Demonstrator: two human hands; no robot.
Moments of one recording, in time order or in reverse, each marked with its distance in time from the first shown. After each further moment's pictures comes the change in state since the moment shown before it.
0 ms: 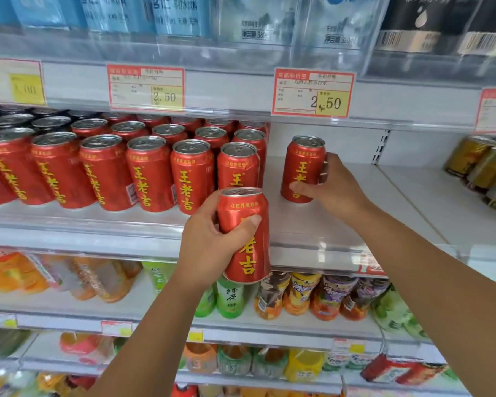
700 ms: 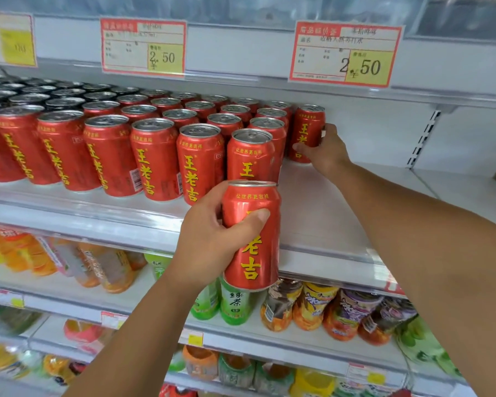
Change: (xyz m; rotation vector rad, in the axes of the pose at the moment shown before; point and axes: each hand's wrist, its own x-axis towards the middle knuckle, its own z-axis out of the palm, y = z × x) left_hand 0.005 -0.010 0.000 -0.006 -0.004 0.079; right_hand 0.128 0.017 0.051 0.010 0.100 -0.009
